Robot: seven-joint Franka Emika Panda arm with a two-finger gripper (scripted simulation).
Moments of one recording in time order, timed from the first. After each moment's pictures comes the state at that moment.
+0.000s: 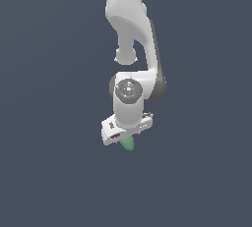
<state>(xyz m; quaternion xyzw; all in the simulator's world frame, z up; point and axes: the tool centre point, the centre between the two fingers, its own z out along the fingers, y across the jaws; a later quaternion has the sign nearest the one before) 0.083 0.007 0.090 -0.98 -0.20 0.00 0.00</state>
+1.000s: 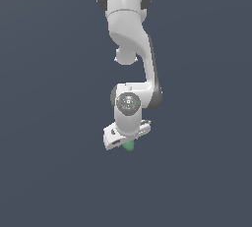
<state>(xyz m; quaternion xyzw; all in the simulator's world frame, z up) 0.083 0.007 0.039 -0.98 -0.20 0.00 0.00</state>
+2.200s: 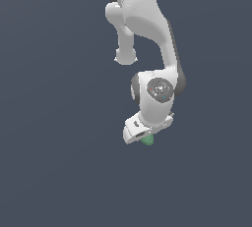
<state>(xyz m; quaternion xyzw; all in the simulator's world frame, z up) 0.077 0.086 0.089 -0.98 -0.20 0.00 0.00</state>
